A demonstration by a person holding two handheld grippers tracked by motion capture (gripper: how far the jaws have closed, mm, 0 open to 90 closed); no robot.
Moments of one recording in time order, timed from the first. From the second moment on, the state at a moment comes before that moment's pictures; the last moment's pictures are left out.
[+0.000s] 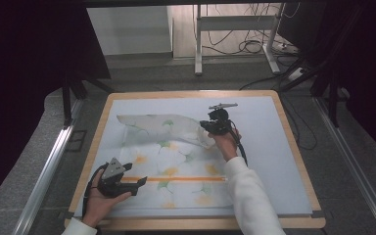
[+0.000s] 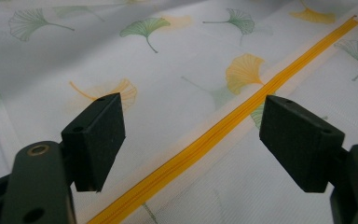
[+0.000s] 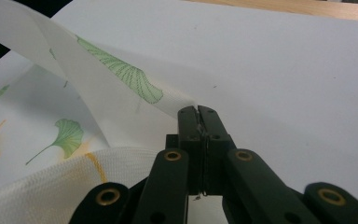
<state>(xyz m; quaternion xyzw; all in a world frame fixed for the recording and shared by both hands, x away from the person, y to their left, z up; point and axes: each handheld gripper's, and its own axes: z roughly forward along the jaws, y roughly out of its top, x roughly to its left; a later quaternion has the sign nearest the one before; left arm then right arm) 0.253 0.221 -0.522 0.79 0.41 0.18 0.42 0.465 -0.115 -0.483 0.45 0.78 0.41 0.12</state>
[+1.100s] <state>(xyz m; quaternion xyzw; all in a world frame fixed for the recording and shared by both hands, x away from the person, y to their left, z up) 0.255 0.224 -0.522 0.79 0.42 0.18 0.42 0.488 -0.147 -0.479 0.49 0.75 0.42 0.16</state>
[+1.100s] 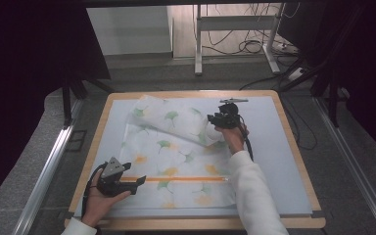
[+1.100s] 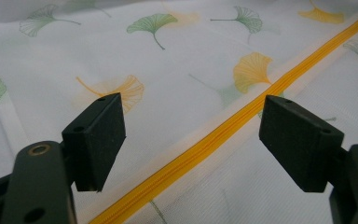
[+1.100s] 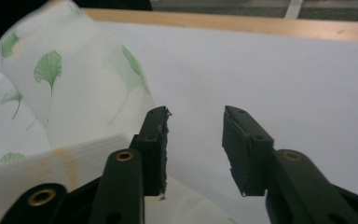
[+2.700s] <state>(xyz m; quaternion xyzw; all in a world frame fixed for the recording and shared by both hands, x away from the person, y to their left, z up) 0.255 0.220 -0.521 0.79 0.42 0.18 0.42 0.363 -0.160 -0.495 0.34 0.85 0.39 0.08</state>
